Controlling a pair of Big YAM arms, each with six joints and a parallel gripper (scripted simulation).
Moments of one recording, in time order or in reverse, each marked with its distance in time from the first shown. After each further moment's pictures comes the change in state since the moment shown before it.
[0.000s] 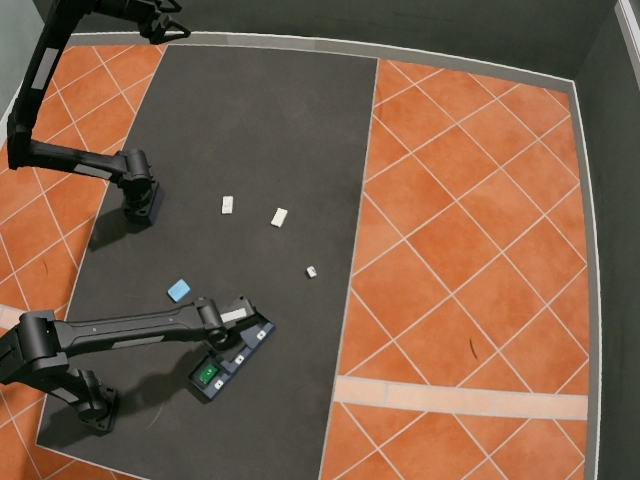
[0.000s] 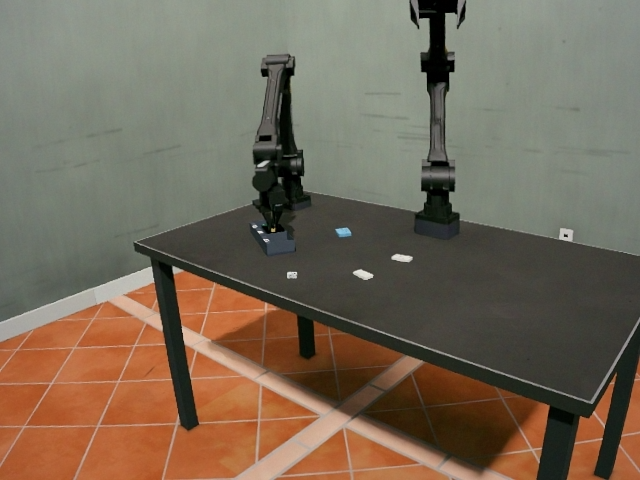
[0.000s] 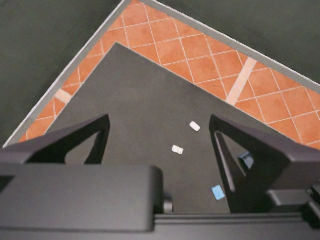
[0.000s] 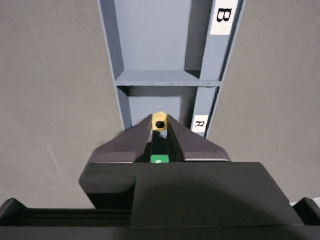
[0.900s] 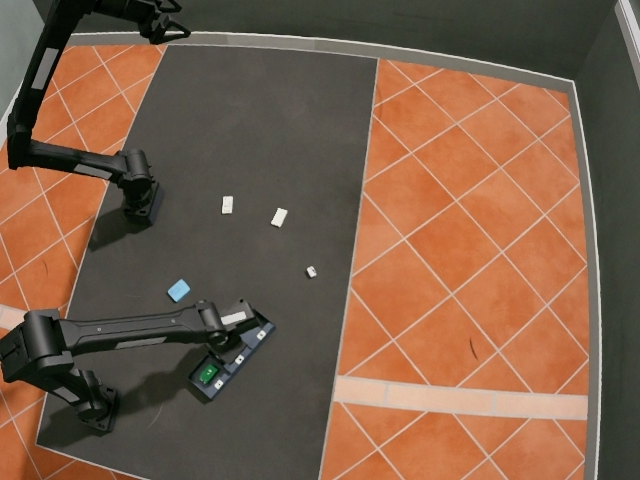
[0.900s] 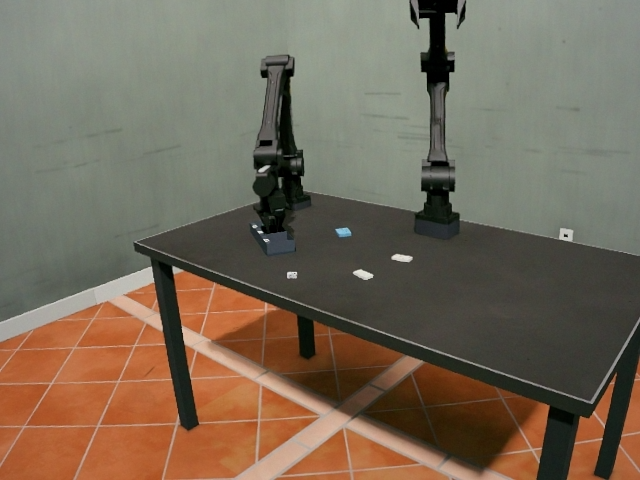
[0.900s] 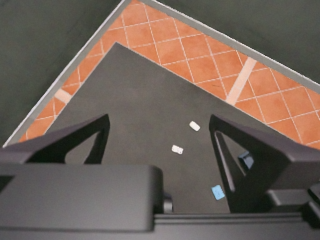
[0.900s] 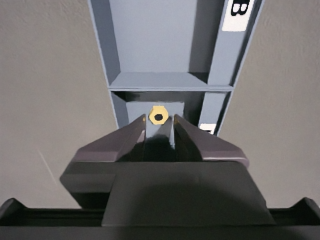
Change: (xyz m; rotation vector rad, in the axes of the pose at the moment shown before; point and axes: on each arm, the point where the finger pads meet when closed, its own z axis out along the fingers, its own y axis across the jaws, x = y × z) left arm 0.000 0.000 0.000 0.000 0.000 0.000; right arm 0.003 0.001 0.015 0.000 0.001 0.000
